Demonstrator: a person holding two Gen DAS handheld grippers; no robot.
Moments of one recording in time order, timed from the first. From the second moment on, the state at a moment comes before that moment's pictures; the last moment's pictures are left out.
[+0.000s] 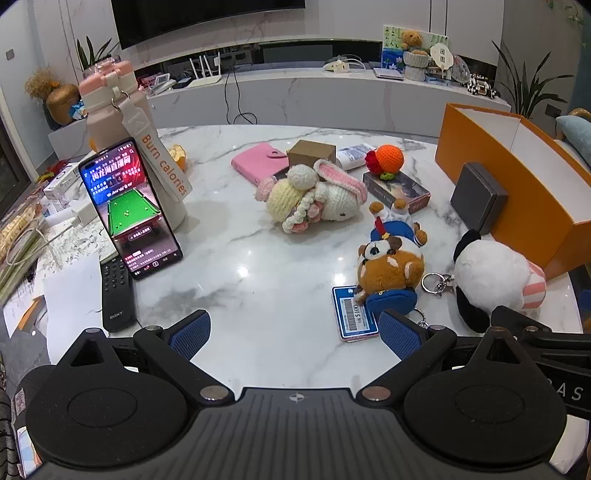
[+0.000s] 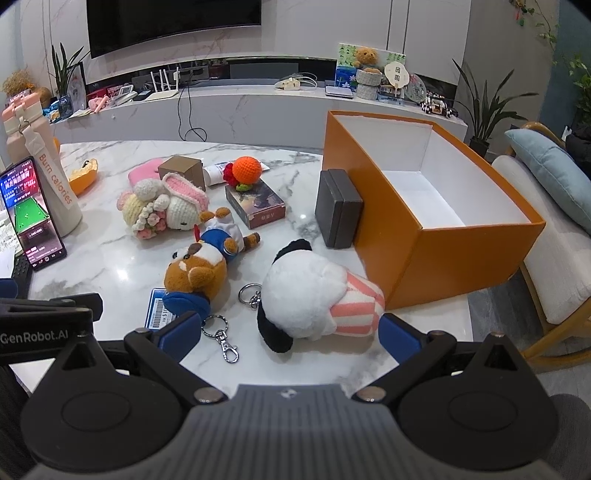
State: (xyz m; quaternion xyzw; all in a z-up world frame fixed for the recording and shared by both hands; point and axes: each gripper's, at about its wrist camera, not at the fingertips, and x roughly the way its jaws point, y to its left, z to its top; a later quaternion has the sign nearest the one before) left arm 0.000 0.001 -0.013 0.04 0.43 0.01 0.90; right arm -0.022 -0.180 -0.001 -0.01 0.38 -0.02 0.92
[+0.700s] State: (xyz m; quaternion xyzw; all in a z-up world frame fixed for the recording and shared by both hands) left arm 0.047 -0.023 -0.044 0.03 0.42 -0.06 0.90; right arm 0.005 -0.215 -0.039 -0.14 0.32 0.07 0.93
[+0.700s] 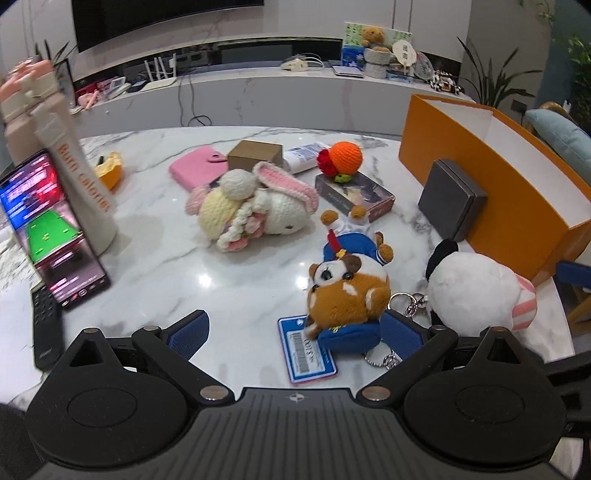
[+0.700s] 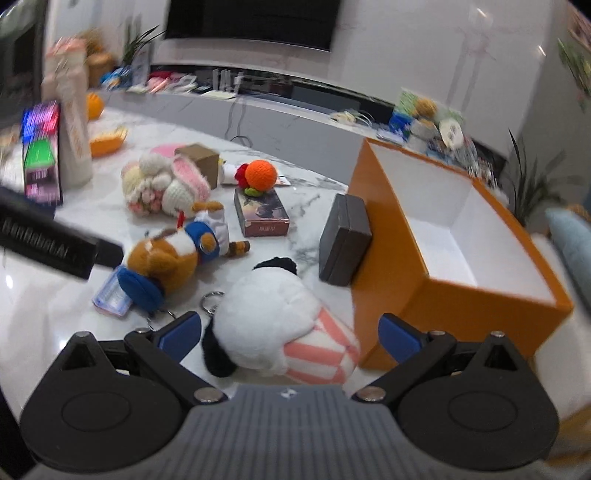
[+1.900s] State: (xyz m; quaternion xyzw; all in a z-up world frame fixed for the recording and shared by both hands) left arm 0.085 -0.066 -0.098 0.13 0.42 -0.13 0.89; right arm 0.051 -0.187 -0.089 -0.34 0.35 0.20 0.85
